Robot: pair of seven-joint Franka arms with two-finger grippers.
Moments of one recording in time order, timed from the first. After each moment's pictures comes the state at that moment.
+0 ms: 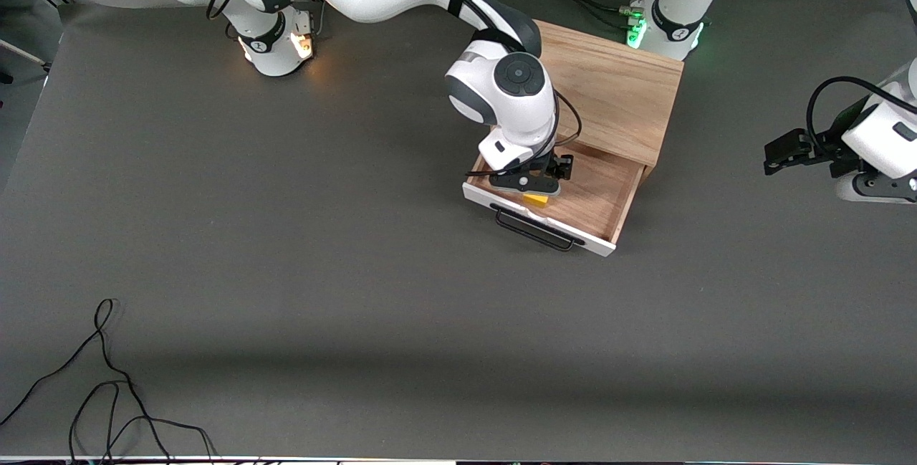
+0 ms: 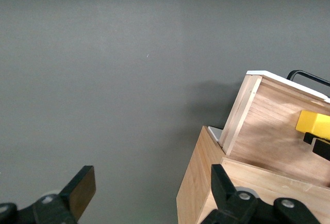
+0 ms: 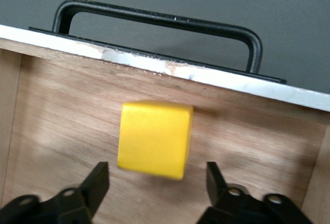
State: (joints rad) left arm -0.06 0.06 0.00 -1.56 -0.01 1.58 0.00; right arm 0.95 0.90 -0.03 -1.02 0.11 2.08 1.14
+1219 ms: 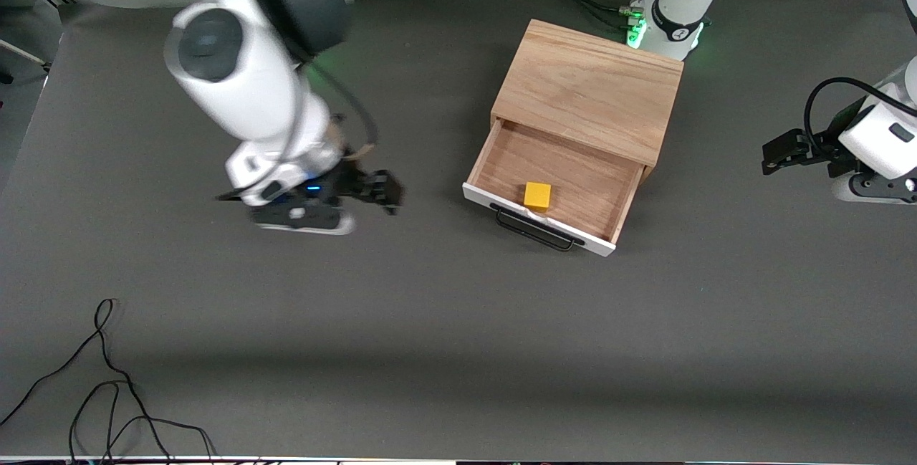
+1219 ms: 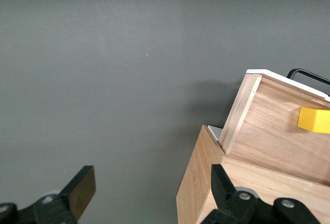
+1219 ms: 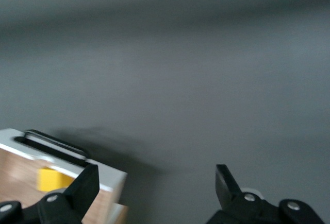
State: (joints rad) left arm -0.06 0.07 0.00 -1.57 -0.01 1.58 0.00; right arm 0.50 0.32 -0.06 -1.35 0.11 1.78 0.57
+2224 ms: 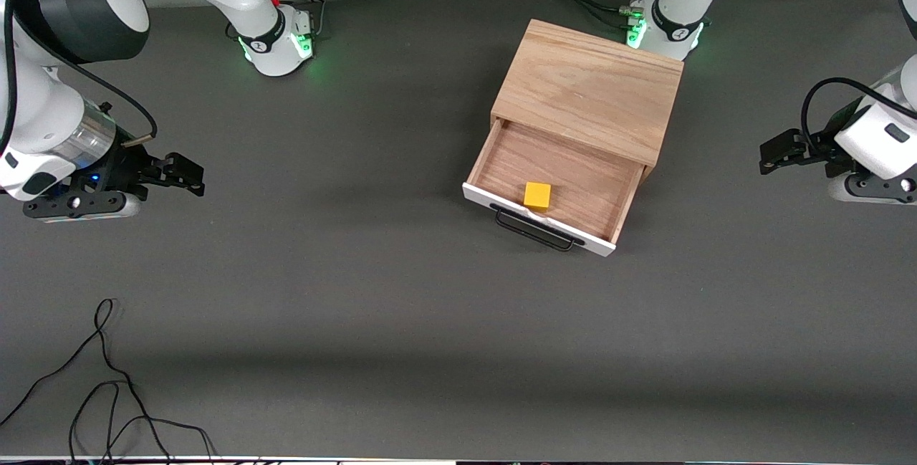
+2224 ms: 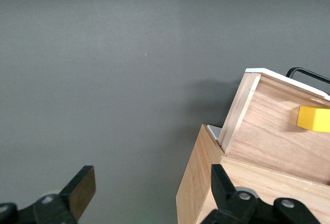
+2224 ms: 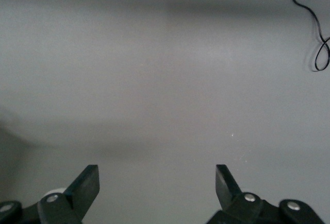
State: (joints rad) left arm -0.07 0.07 0.00 -1.57 -0.01 1.58 0.00; right arm 0.27 0.04 -0.16 -1.69 0.00 1.75 0.08
